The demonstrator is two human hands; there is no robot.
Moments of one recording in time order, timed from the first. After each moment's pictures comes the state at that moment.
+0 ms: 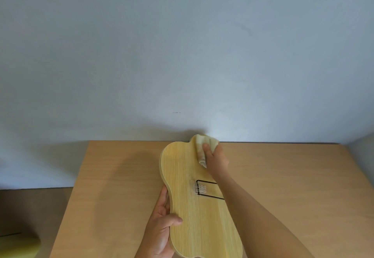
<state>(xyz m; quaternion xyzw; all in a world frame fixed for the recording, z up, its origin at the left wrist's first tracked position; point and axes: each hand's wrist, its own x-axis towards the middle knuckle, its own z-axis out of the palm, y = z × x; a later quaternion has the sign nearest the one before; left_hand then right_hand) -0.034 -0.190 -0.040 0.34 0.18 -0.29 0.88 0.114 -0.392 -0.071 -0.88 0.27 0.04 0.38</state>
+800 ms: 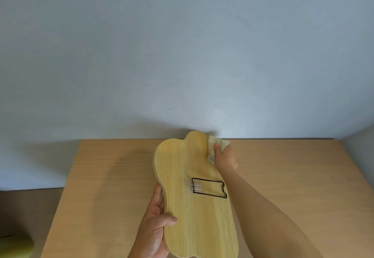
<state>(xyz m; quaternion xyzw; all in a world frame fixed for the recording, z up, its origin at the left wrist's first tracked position) -0.032 -0.189 -0.043 0.35 0.19 -0.28 0.87 0.121 -0.439 -0.095 -0.86 0.39 0.06 0.33</state>
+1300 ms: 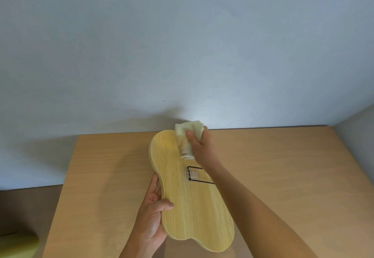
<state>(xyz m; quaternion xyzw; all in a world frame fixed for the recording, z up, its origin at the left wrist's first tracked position) -0.035 -0.191 -0.041 0.33 0.19 -0.27 0.88 0.092 -0.373 -0.037 -0.82 0.18 0.00 0.55</state>
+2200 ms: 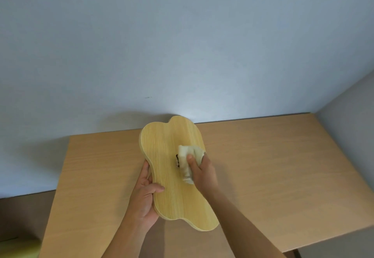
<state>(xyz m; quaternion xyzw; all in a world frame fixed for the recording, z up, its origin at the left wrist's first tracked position) -0.038 -0.205 -0.029 0.36 0.17 -0.26 0.88 -0.024 -0.391 -0.039 -0.83 0.23 0.00 0.51</state>
